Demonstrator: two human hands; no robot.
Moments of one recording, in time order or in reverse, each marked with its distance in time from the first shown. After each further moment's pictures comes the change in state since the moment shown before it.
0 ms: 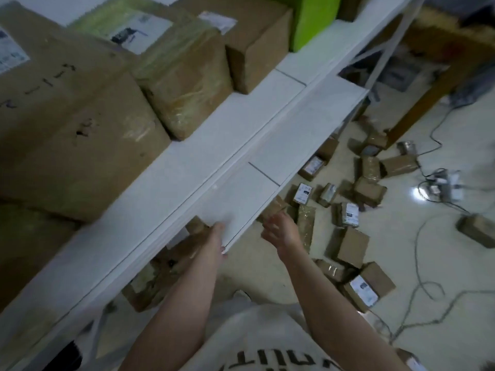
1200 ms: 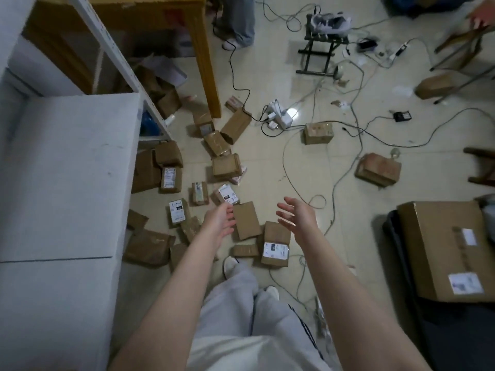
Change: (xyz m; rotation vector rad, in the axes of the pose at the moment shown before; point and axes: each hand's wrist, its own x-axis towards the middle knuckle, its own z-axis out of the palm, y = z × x) left_hand -0.117 -0.116 0.487 0.831 -0.453 0.199; right_hand -0.010 -0.158 -0.467 0.494 0.581 -0.084
